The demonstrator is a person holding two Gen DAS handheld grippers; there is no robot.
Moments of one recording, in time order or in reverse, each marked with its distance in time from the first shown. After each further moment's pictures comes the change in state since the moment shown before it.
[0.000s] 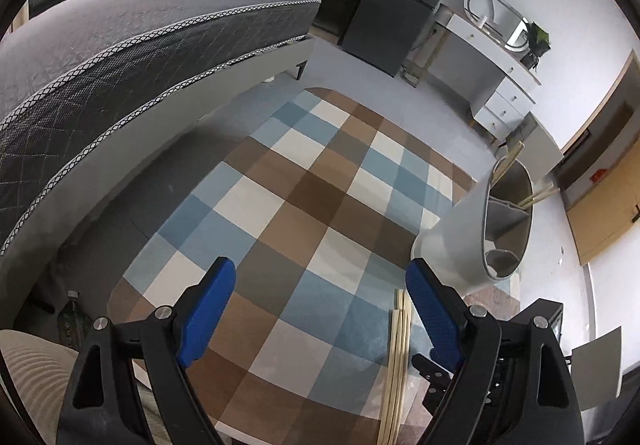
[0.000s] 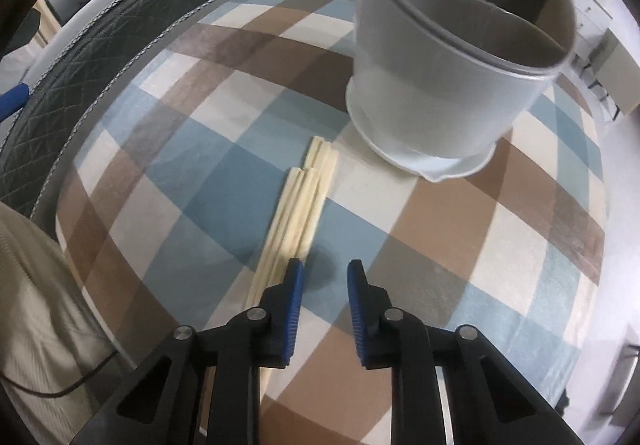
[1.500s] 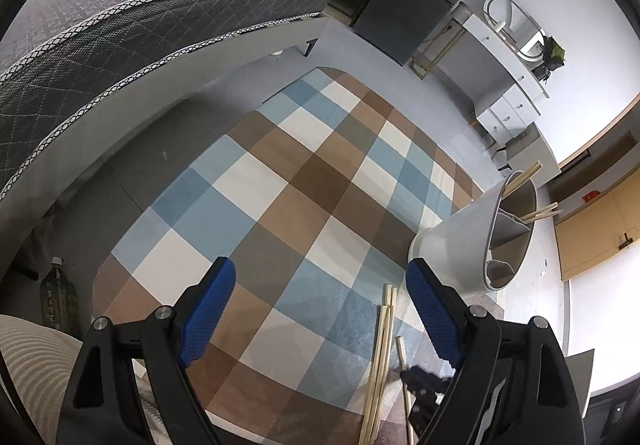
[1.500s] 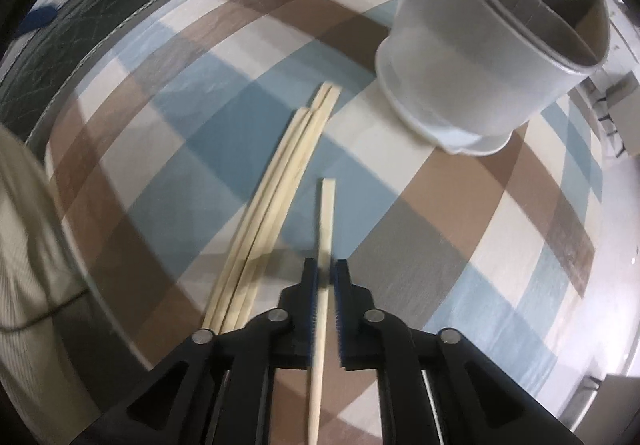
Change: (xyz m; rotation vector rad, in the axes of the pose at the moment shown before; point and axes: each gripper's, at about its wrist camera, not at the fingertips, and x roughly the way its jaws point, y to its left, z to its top) left arm 0.009 0.018 0.008 -0.109 0.086 -0.034; right arm 0.007 0.035 -0.001 -0.149 0.095 -0.066
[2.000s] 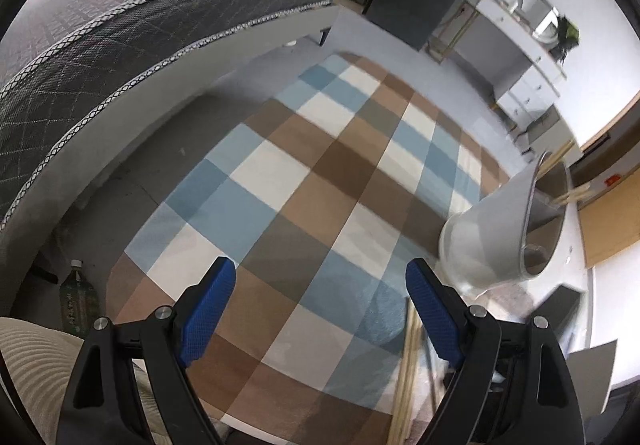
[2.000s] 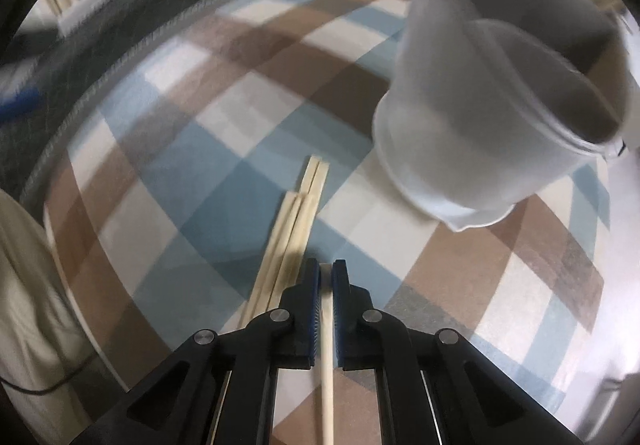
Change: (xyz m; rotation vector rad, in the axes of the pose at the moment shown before) left arm 0.018 0.000 -0.007 0.051 0.048 0.100; right arm -0.011 -0.013 0.024 0.078 -0.141 0.047
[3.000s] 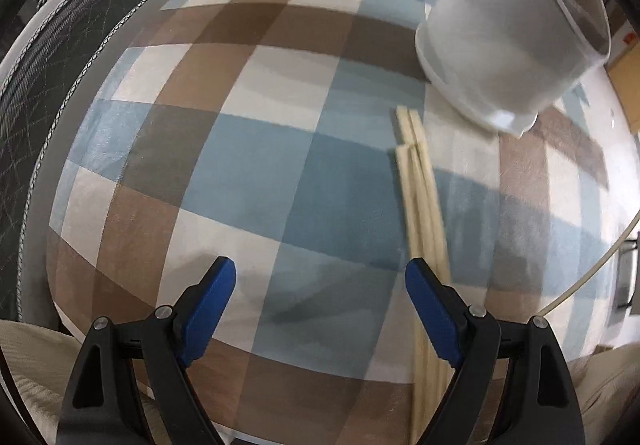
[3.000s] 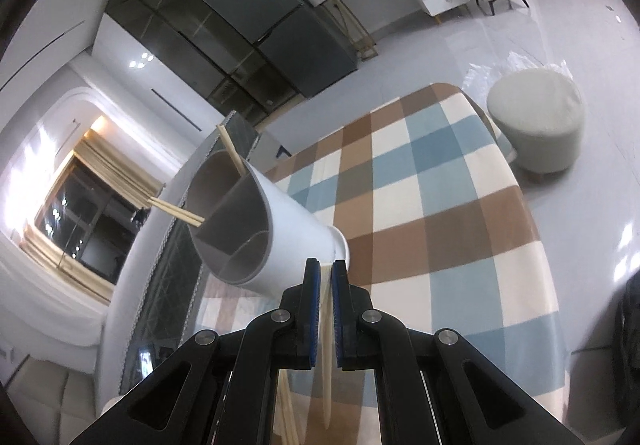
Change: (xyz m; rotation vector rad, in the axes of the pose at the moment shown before) left arm 0.081 -0.075 -0.084 0.315 0.259 0.167; right arm -0.110 -0.189 -0.097 0.756 -0.515 0.304
